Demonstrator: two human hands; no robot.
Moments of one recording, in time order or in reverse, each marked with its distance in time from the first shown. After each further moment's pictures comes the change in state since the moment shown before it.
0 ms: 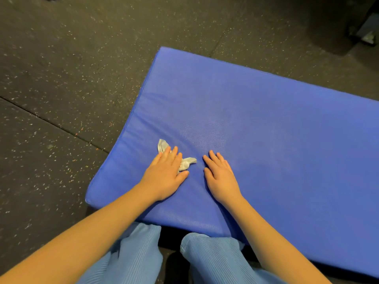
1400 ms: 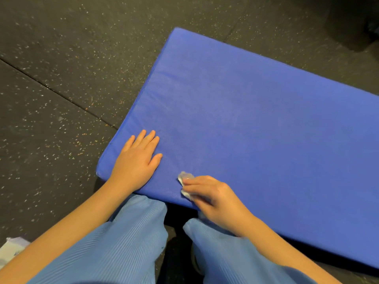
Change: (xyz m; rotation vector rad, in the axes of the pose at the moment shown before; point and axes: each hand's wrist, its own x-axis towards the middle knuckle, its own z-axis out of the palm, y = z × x) left_hand -0.068 -0.040 0.006 -0.095 0.262 -0.203; right_hand -0.087 -0.035 0.010 0.227 -0.045 -0.605
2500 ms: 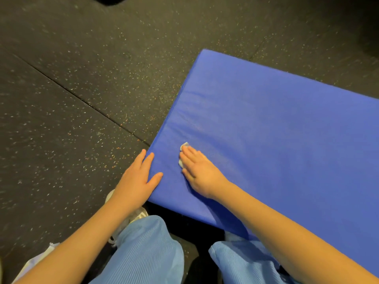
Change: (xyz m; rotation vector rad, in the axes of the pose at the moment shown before) left_hand -0.033 -0.051 -0.016 -0.293 -0.039 -0.281; right_hand 0.135 0.010 0.038 -0.382 -0.240 0.001
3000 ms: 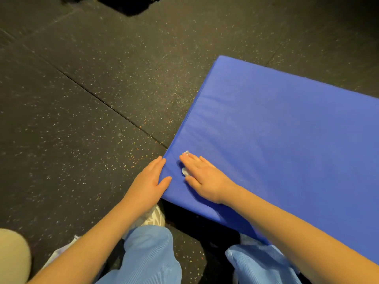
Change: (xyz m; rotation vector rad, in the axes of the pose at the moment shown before) left_hand -0.013 -0.012 -0.013 -0.102 -0.014 0.031; right_hand 0.008 -0.024 0.003 0.119 -0.072 -0.057
